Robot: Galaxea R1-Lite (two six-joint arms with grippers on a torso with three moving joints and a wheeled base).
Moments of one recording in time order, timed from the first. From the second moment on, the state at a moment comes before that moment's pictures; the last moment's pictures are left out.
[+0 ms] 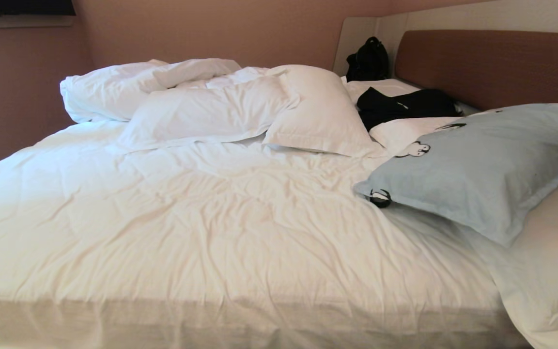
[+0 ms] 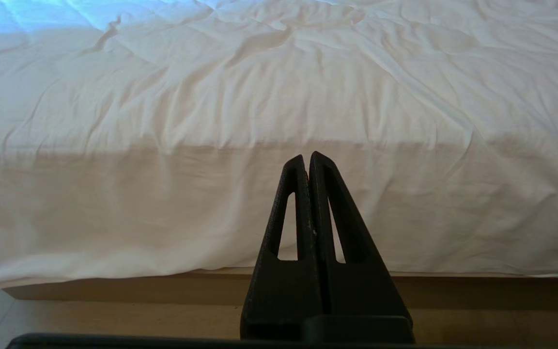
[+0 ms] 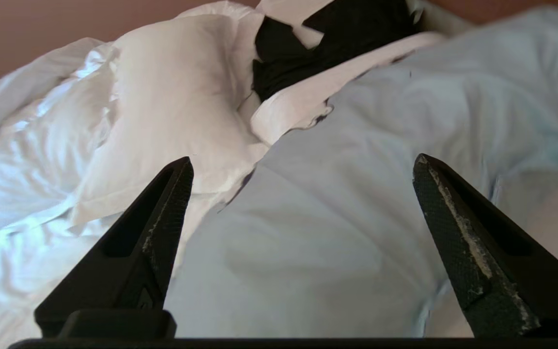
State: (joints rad) left arm 0.00 0.00 0.00 0.00 0.00 -0.01; right arm -0.42 1.59 -1.38 -0.28 0.32 0.34
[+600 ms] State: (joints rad) left arm 0.00 0.00 0.00 0.00 0.00 -0.01; right arm -0.54 1.35 -1.14 -0.08 0.37 0.41
